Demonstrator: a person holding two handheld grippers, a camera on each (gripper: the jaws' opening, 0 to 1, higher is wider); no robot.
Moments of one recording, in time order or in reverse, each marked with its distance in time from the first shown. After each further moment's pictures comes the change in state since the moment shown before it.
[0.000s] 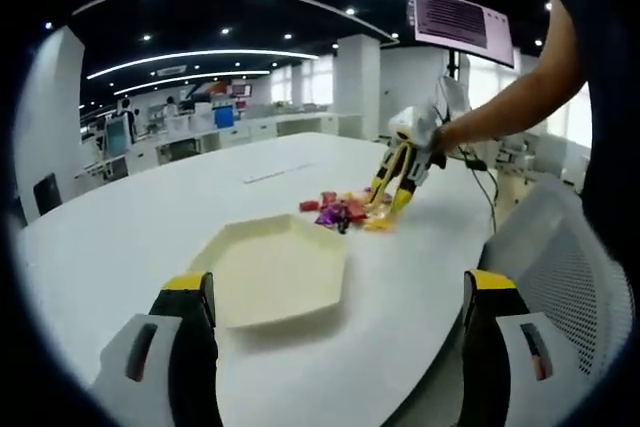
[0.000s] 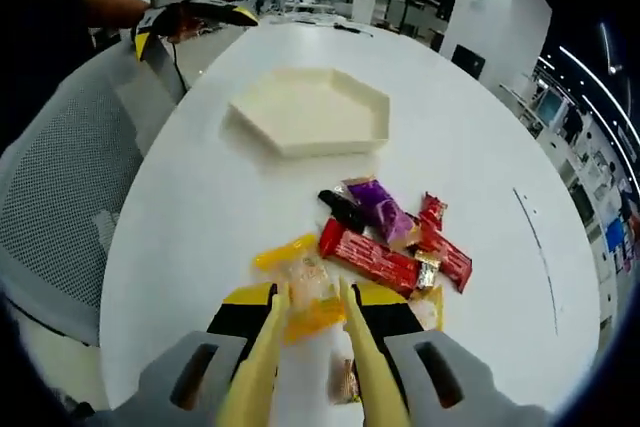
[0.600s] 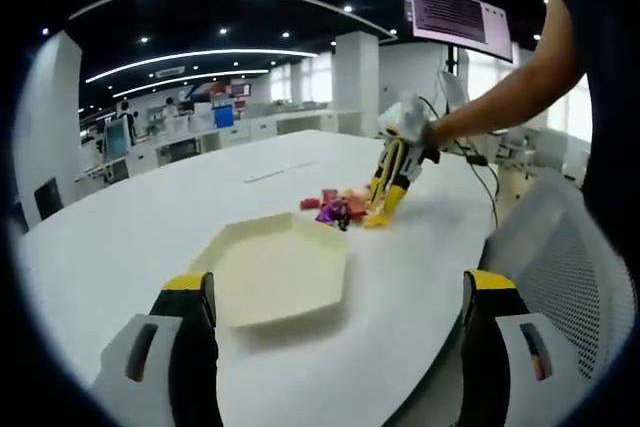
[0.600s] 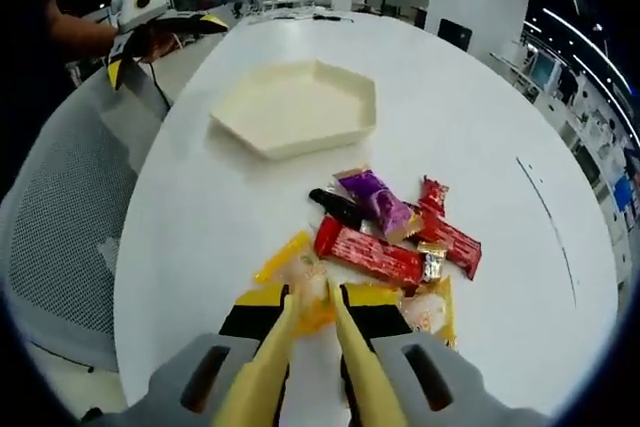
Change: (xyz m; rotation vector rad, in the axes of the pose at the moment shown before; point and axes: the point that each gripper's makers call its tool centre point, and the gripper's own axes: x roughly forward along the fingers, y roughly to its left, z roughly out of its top) left arm 0.000 0.001 0.000 0.006 0.001 0.005; right arm 0.003 -0.004 0.000 0.145 0.031 0.013
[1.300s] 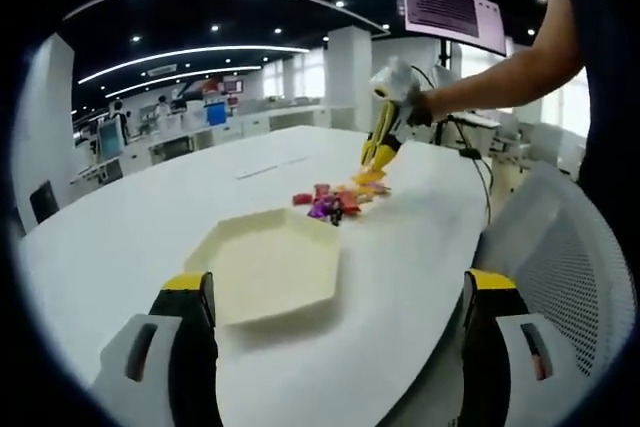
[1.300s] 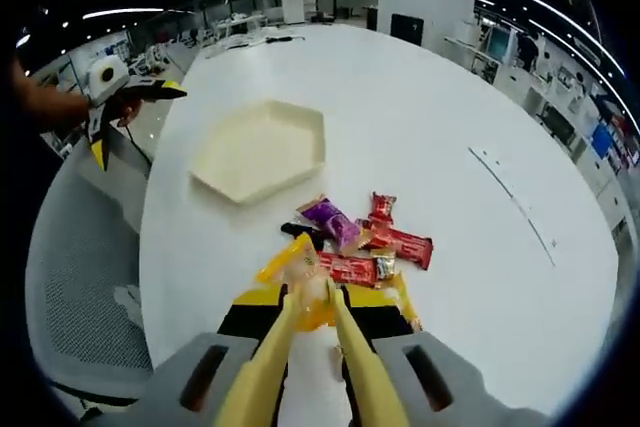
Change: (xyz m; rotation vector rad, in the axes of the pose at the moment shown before) left arm 0.001 -0.003 -0.004 -0.003 0.013 -0.026; right arm -0.058 -0.026 0.031 0.191 -0.033 -0.086
